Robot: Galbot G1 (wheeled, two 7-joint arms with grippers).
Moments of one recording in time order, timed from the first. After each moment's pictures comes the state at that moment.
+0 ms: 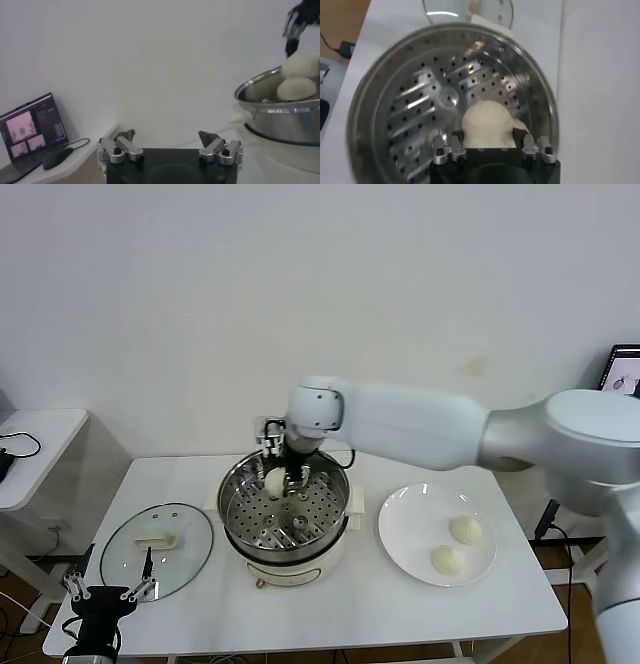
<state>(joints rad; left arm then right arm) 1.82 -1.29 -0.79 -2.19 0.02 0.00 -0.15 0.47 1.44 -1.25 1.17 0.56 -0.67 -0.78</state>
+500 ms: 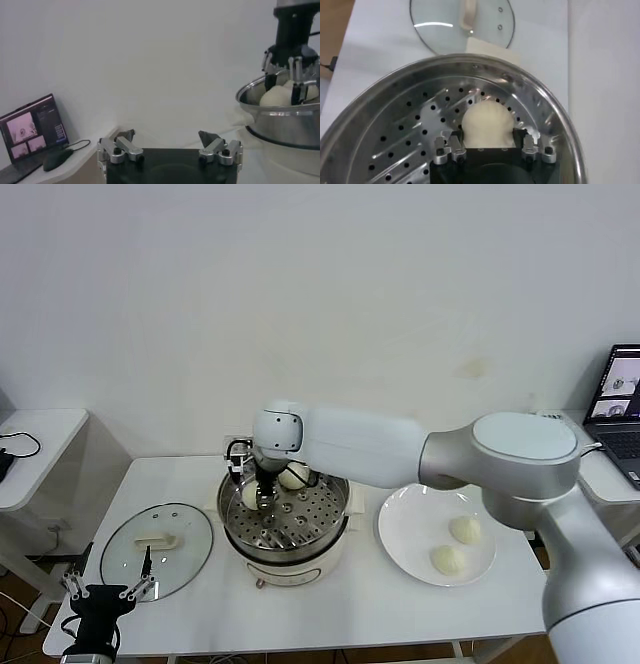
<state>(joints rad) 1.82 -1.29 -0.80 -2.19 0.01 0.00 -0.15 0.40 1.54 -1.24 1.07 0.56 -0.69 -0.72</state>
